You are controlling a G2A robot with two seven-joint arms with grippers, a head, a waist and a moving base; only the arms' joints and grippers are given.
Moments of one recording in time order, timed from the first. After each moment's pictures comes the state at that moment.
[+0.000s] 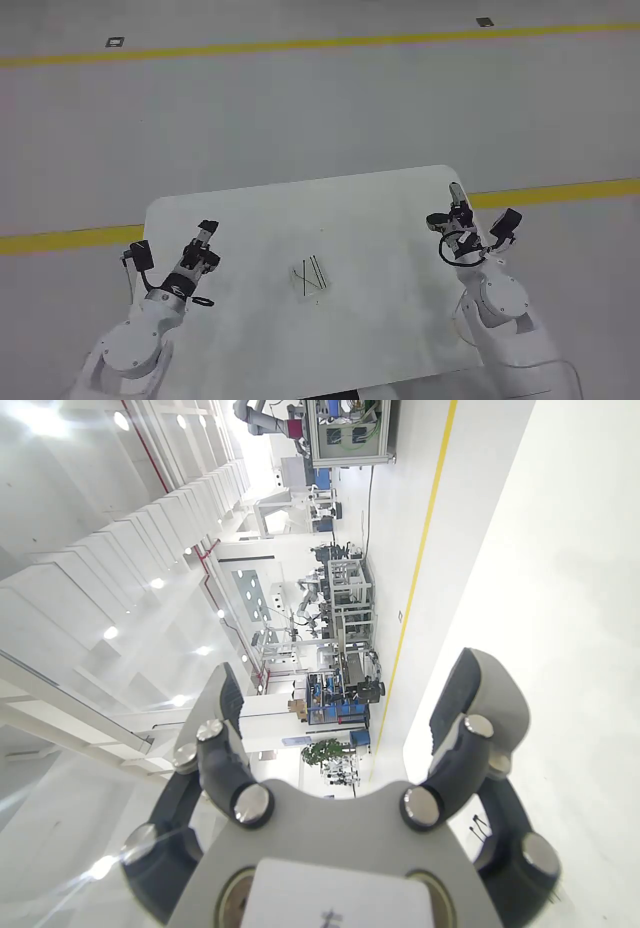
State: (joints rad) left arm 1.73 -1.14 -1.43 -1.90 -0.11 0.12 -0.19; right arm -1.73 -1.15 1.60 -1.80 0.42 0.00 0.00
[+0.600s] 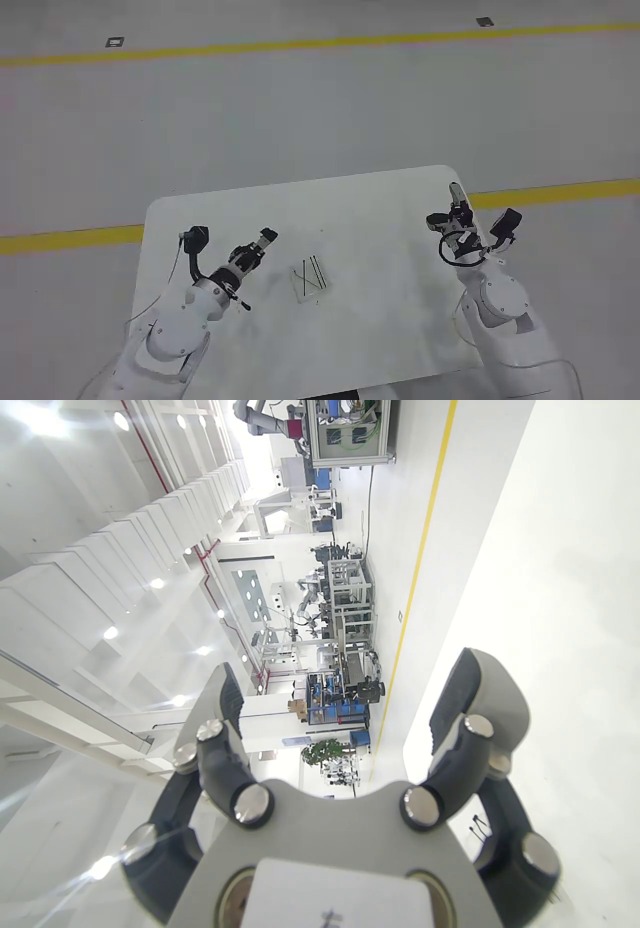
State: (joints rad) left arm 1.59 -1.15 -1.21 -1.91 0.19 0.25 -0.30; right arm -1.73 -1.15 1.60 -1.80 0.42 0.00 0.00
